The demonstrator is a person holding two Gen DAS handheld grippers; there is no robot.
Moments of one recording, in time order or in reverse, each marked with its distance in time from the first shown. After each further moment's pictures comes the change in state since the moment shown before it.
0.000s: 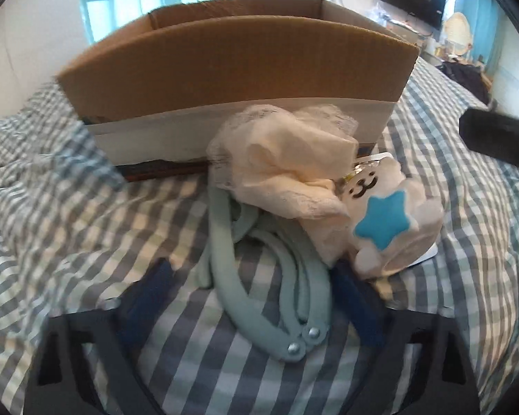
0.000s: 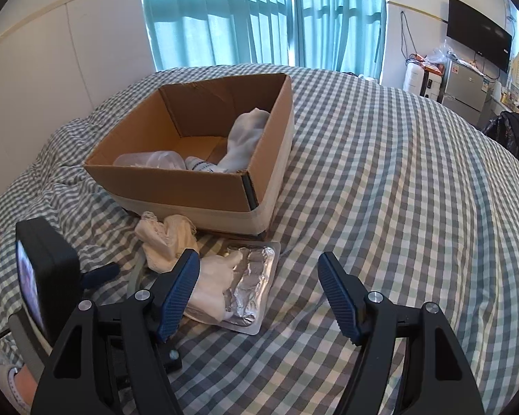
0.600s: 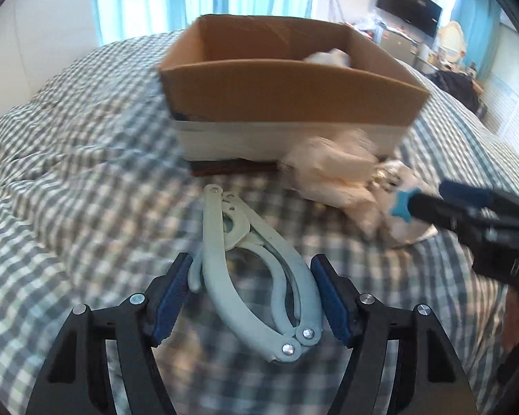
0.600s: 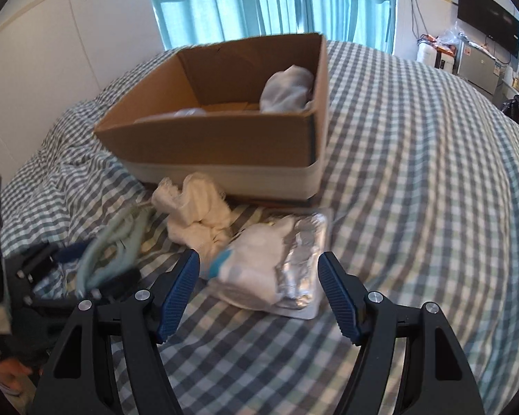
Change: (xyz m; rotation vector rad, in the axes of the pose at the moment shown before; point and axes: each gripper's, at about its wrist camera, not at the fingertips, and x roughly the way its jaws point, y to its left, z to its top) left arm -0.044 0.070 -0.009 -0.020 0.001 -0.028; right arm 0.032 0.037 -0.020 0.015 0.086 0.052
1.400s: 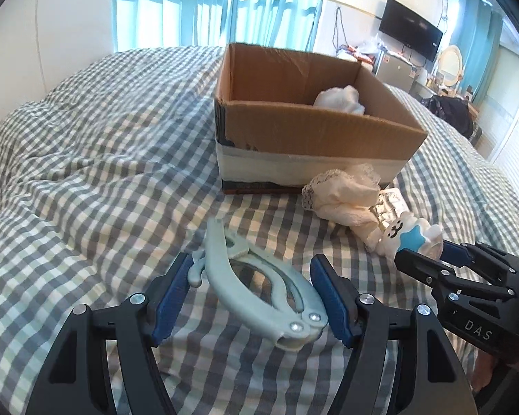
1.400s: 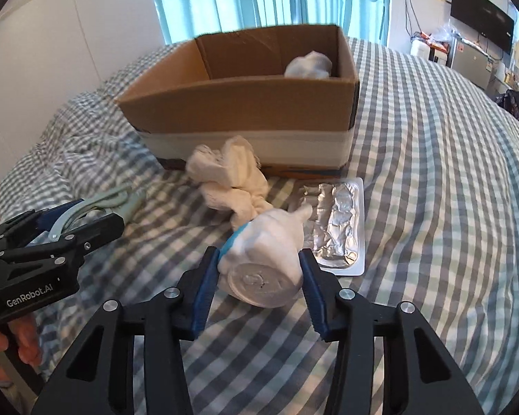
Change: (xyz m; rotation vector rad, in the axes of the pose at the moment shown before) left arm -0.030 0.033 0.004 -0.039 -0.078 -0.047; right arm -0.007 0.039 -0.027 0.020 -0.012 -0.036
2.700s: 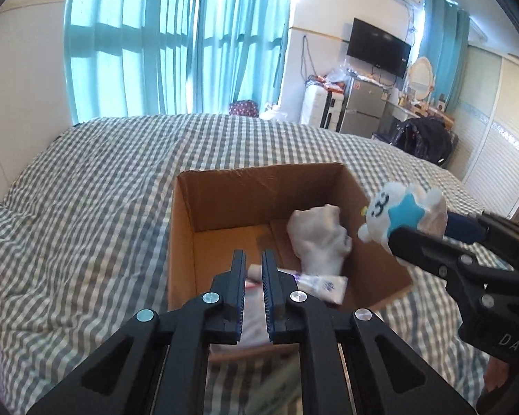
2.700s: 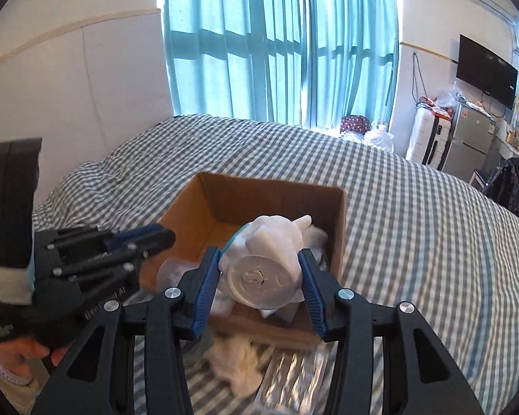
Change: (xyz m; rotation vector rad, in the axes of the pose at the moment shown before) left arm 0.031 -0.028 0.155 0.108 -0.128 -0.082; right arm -0.040 -0.006 0.157 -0.089 -0.223 -0.005
